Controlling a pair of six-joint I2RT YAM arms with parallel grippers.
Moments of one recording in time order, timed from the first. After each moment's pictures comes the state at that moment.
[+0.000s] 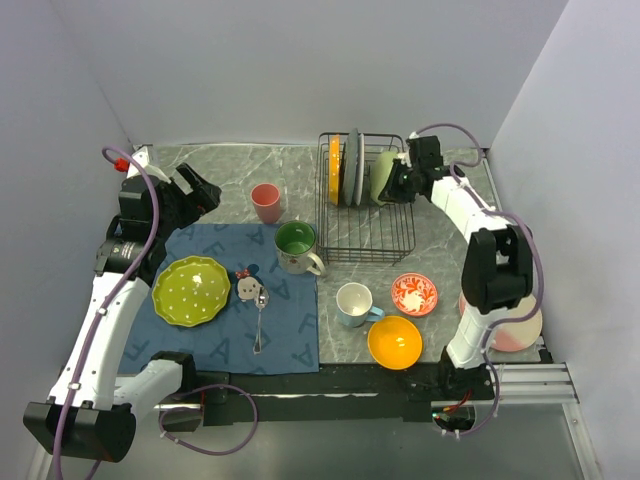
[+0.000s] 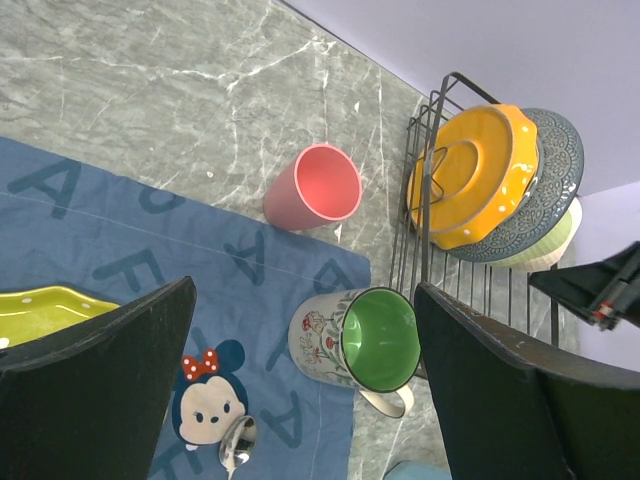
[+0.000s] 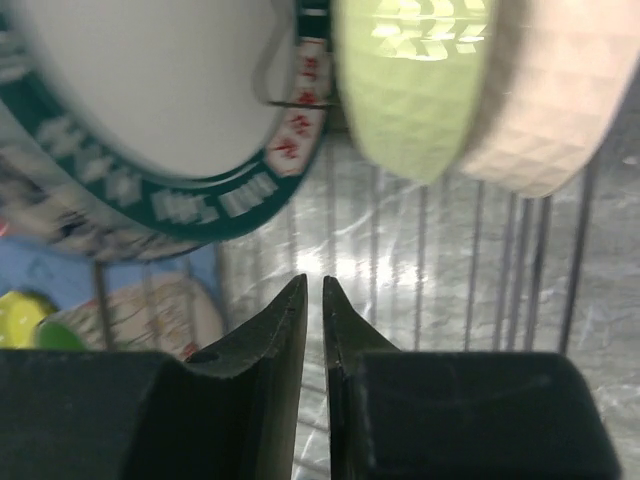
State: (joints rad) left arm -0.12 0.98 1.09 -0.48 -0.02 -0.62; right arm 0.16 1.80 1.47 -0.49 -0.25 0.45
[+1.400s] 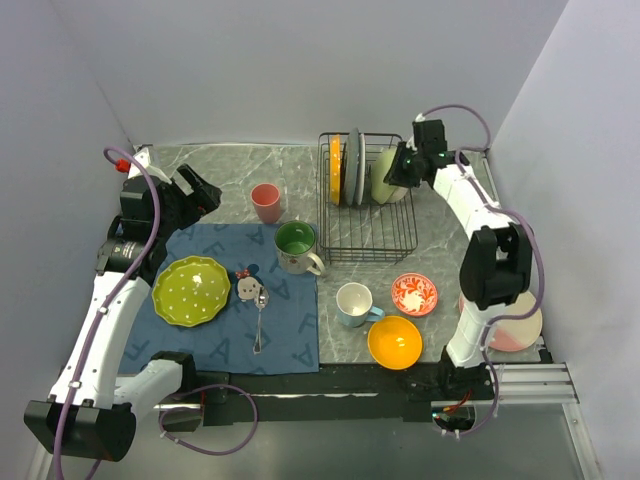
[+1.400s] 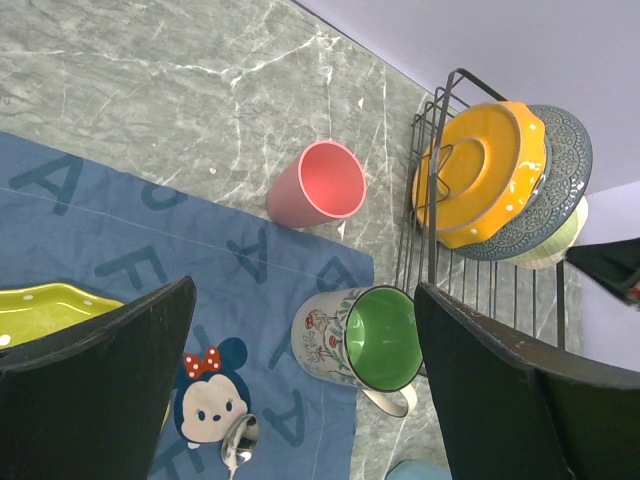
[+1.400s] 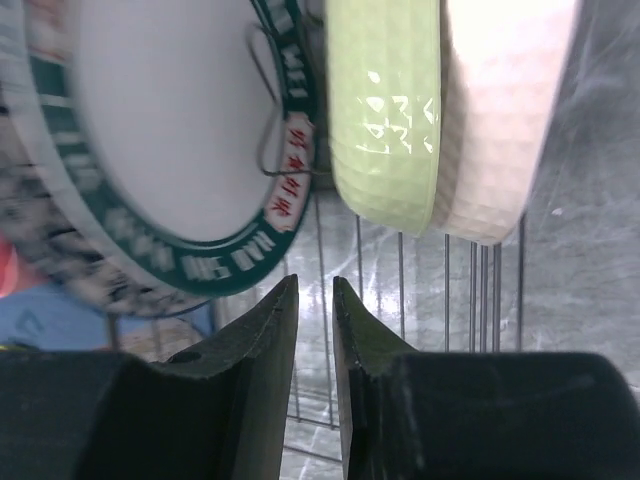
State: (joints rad) left arm -0.12 0.98 1.08 -0.48 -0.02 -0.62; right arm 0.15 1.87 1.64 -0.56 -0.14 0.43
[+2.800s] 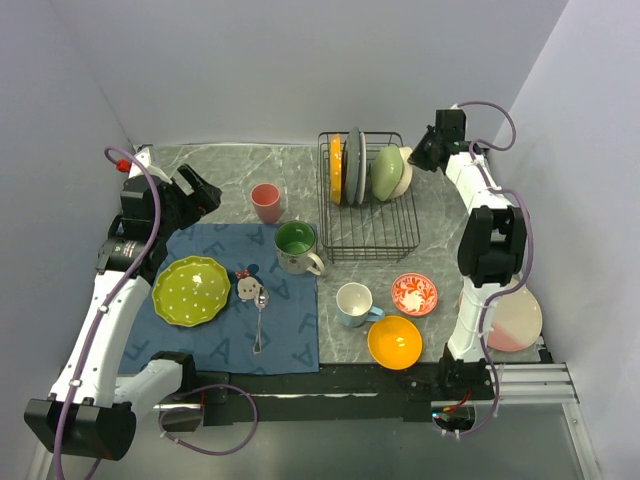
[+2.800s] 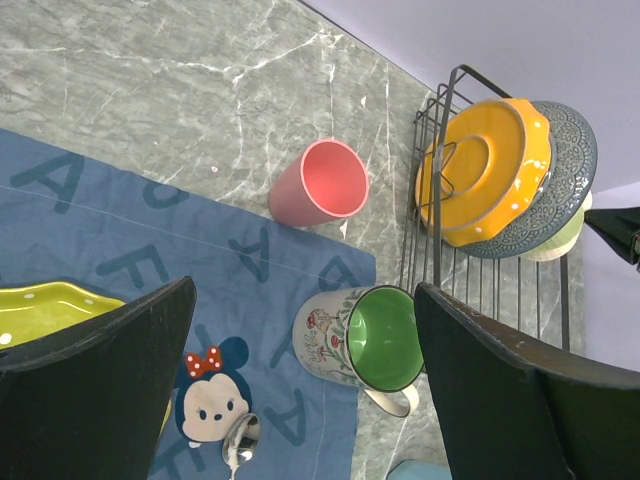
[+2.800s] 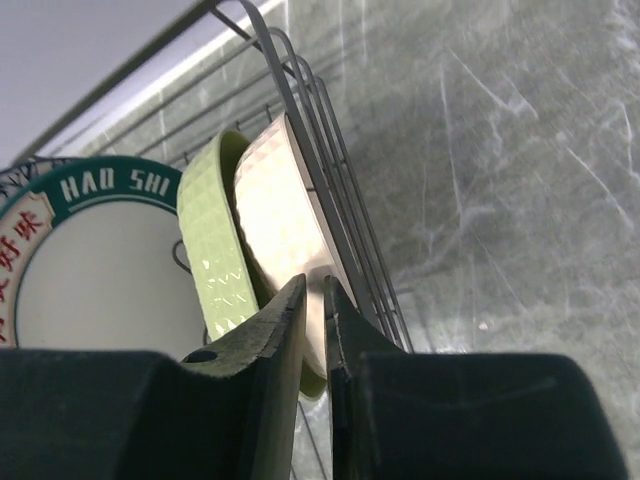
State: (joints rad) left arm -0.12 0.99 1.08 -0.48 -0.02 -0.62; right arm 0.02 2.06 1.82 -0.47 -0.06 0.60
